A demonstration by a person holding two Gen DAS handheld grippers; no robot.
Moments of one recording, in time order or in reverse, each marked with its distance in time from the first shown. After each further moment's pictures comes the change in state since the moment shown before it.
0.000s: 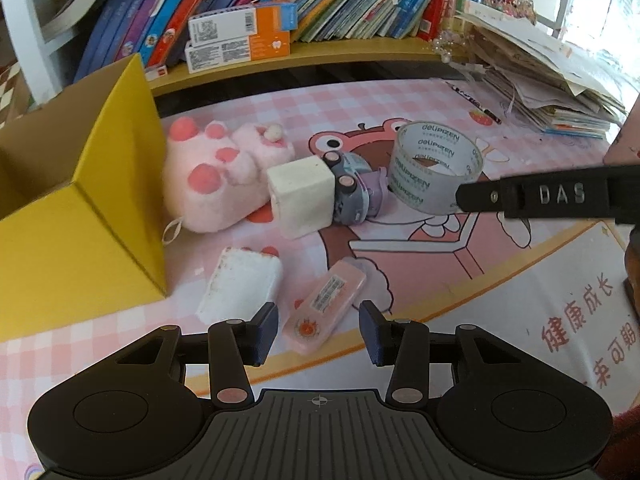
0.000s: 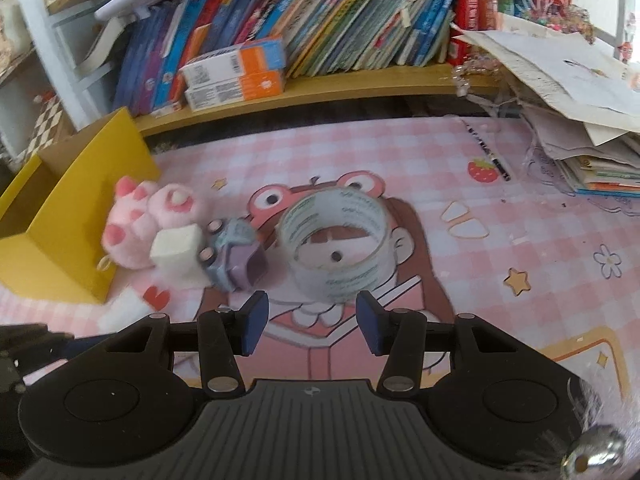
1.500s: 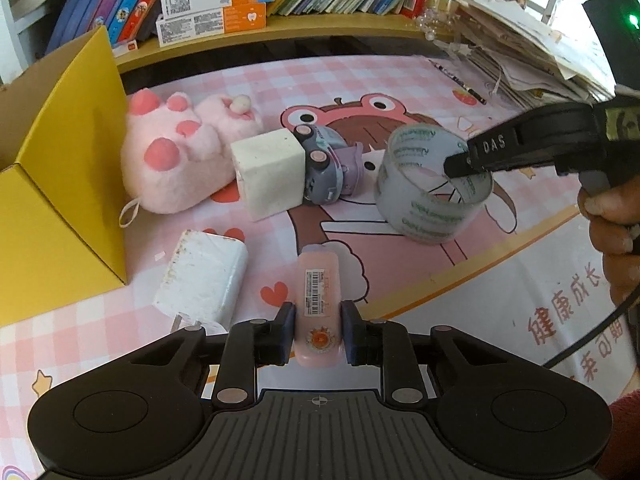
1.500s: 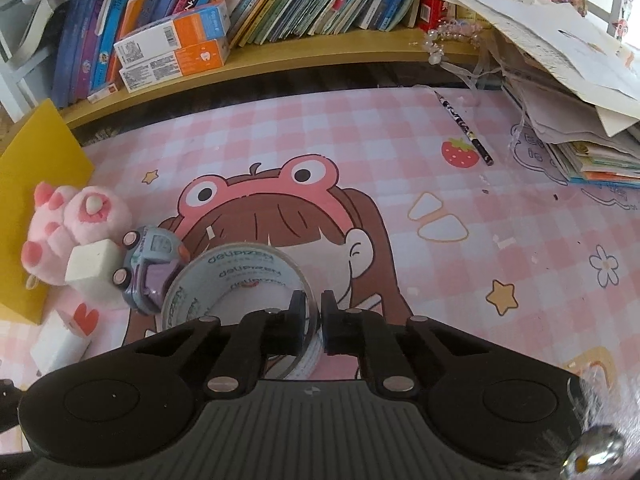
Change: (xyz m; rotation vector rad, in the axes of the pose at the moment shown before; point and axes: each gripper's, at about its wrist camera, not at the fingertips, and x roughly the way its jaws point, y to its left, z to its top) left arm 0.014 -0.004 0.000 -0.012 0.066 -0.077; right arm 0.048 -0.024 0.021 0.027 0.105 -0.093
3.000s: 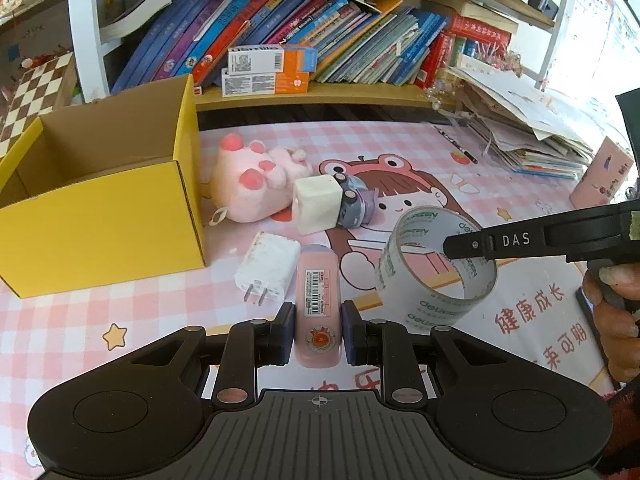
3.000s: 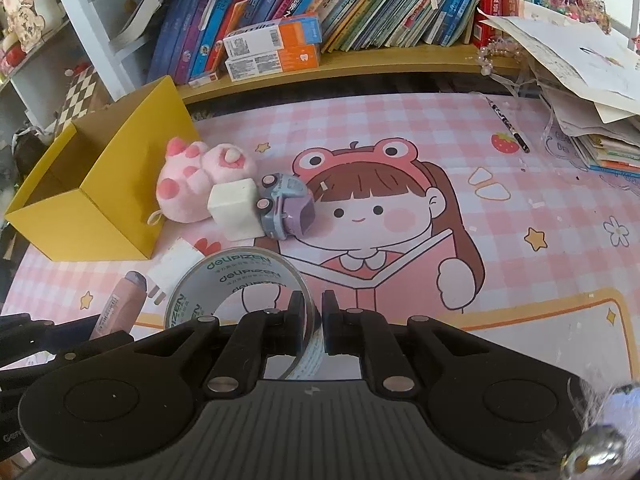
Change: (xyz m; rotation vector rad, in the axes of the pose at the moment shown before) left arm -0.089 0.018 -0.043 -0.067 -0.177 0.024; right arm -0.078 0.045 -0.053 -0.060 -0.019 0.154
